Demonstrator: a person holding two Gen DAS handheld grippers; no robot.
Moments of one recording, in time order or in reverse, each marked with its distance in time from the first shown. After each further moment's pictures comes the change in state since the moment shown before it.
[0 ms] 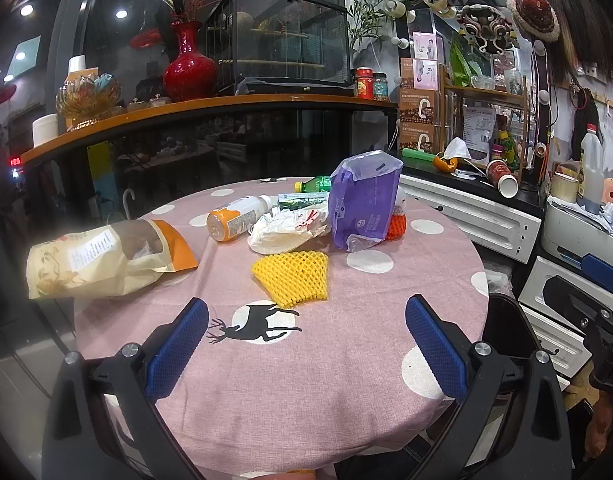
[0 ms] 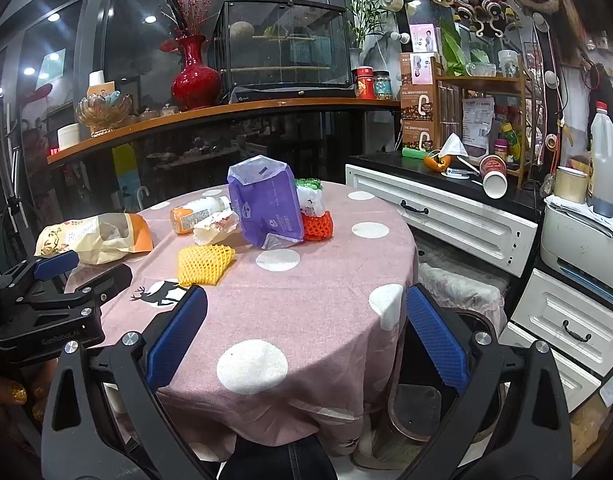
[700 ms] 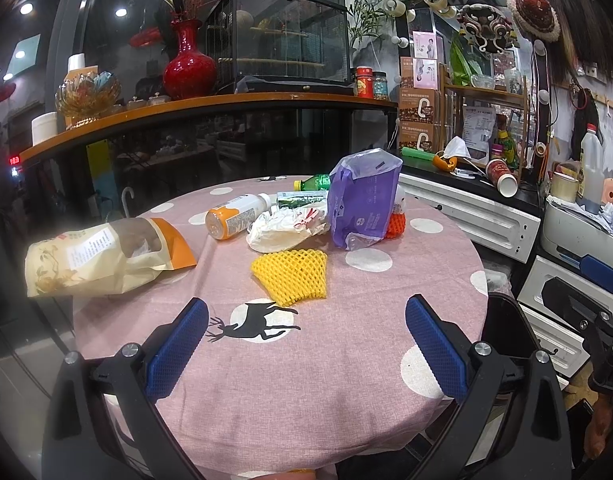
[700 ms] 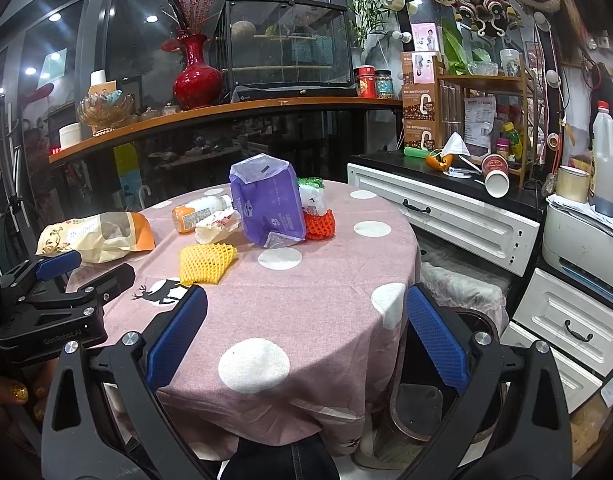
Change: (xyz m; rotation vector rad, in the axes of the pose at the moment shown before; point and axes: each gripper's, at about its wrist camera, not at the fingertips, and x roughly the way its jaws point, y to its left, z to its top) left arm 0.000 0.000 0.000 -0.001 0.001 0.000; right arm 0.000 0.001 0.000 0.003 0.003 0.006
